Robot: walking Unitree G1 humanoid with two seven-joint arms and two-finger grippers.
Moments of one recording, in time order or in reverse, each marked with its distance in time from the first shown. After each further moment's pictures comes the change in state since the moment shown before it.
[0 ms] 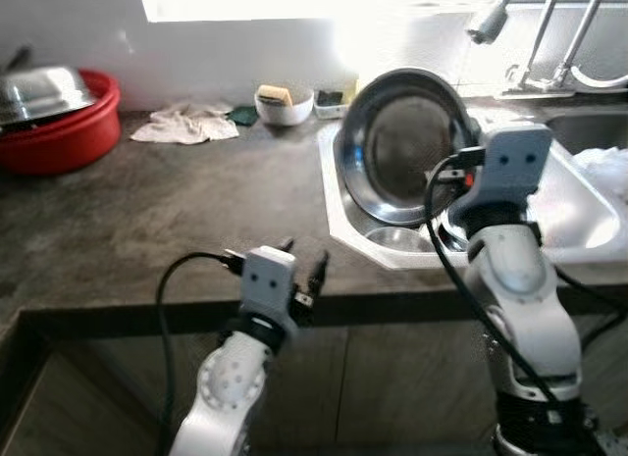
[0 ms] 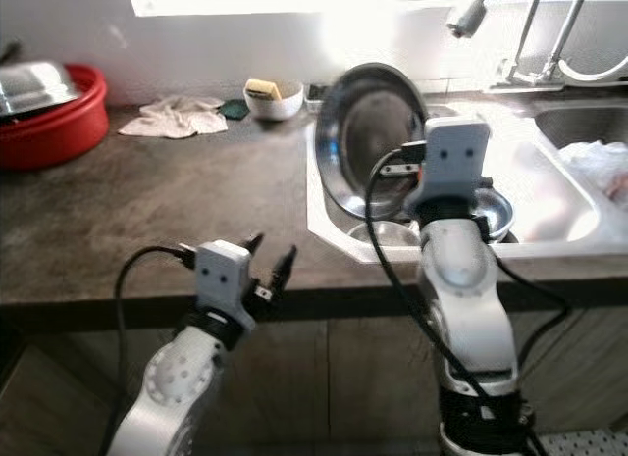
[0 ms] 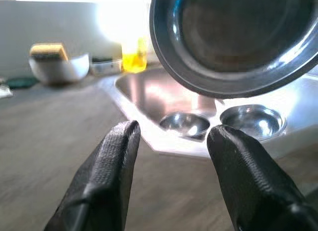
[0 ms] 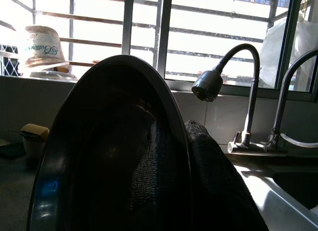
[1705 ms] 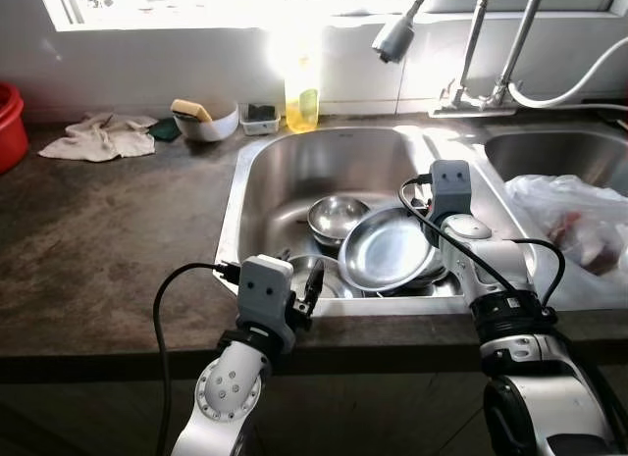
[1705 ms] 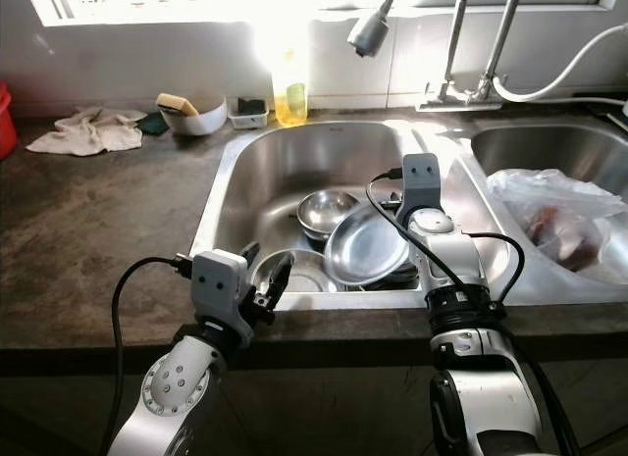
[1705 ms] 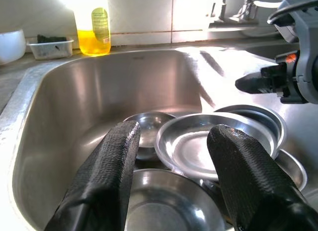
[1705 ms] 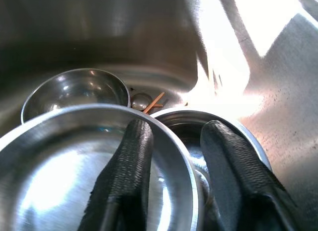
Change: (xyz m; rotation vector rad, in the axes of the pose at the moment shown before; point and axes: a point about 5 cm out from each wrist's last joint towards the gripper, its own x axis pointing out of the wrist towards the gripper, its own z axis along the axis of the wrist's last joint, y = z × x) left arm -0.009 0.003 -0.007 -0.032 0.057 0.045; right arm 0.051 0.000 -0.117 0.042 0.726 0.045
